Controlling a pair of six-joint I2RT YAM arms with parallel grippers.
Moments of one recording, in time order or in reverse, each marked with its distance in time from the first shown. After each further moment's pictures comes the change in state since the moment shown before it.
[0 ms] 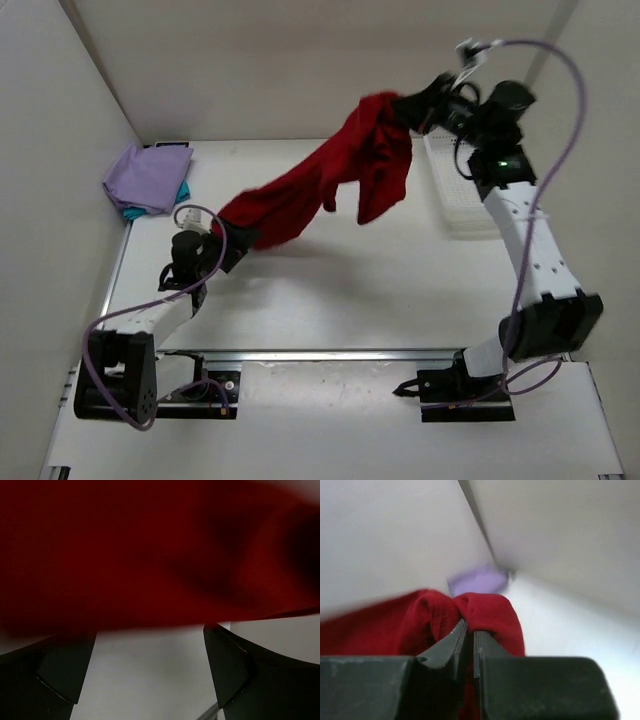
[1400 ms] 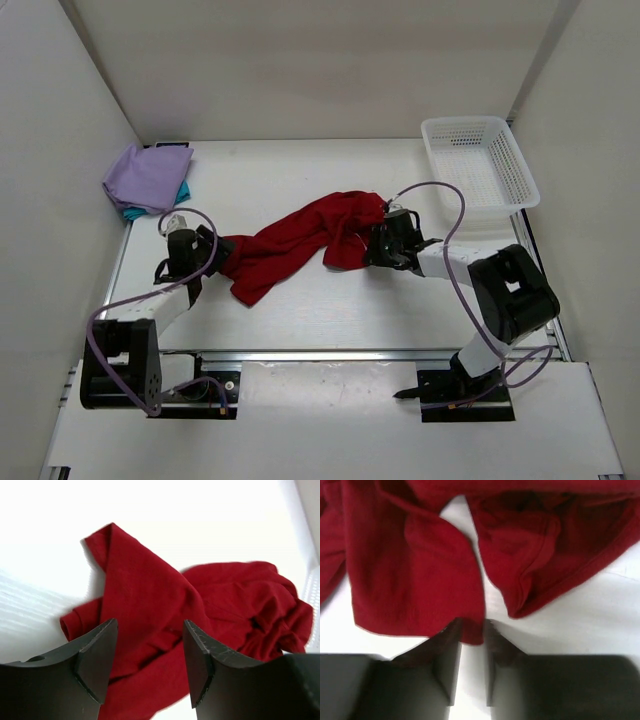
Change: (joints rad) left arm 0.130 -0.014 0.034 -0.217 -0.274 0.143; right arm 0.303 0.139 -1.001 0.050 0.636 -0.034
